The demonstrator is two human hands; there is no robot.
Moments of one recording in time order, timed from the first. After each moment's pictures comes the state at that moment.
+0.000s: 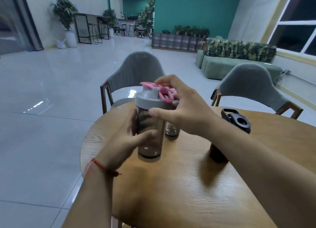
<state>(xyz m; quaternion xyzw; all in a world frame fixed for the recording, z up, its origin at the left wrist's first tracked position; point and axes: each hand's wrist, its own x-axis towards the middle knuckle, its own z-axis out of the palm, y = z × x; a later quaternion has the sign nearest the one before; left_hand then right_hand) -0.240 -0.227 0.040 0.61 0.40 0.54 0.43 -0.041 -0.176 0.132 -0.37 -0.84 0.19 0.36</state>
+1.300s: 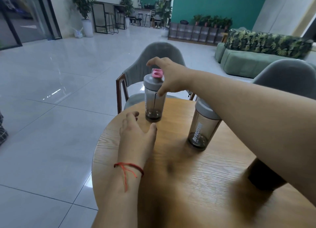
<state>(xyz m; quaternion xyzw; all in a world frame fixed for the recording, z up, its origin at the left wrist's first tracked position) -0.273 -0.144 -0.013 0.44 0.71 0.50 0.21 -0.170 0.029 0.136 -0.42 -0.90 0.09 0.09</state>
